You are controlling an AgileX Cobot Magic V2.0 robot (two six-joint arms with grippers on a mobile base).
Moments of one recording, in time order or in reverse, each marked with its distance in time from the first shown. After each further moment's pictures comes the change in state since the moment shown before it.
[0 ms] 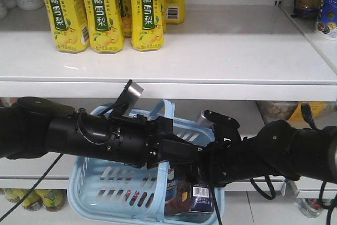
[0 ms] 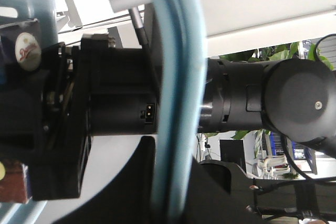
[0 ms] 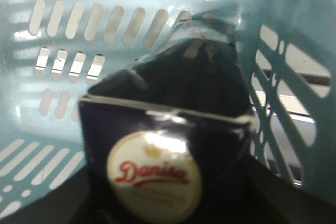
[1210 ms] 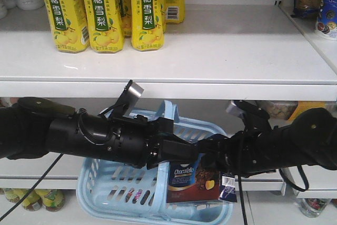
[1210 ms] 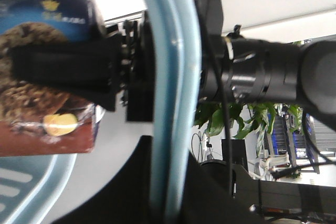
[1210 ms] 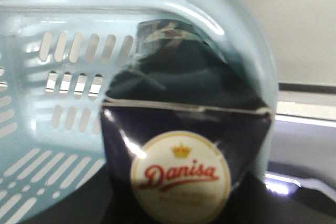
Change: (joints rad) left arm -0.001 0.000 0.000 0.003 -0.004 0.003; right arm -0.162 -0.114 0.017 -0.113 0.111 0.089
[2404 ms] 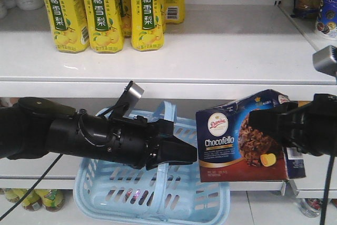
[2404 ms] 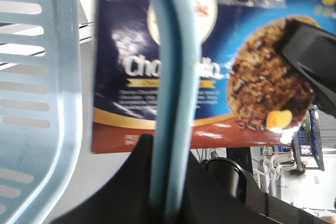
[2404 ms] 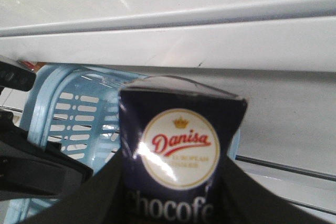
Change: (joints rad) left arm -0.001 0.001 0.000 0.012 -0.007 0.001; right arm -0.133 -0.568 0.000 -0.194 0.135 0.048
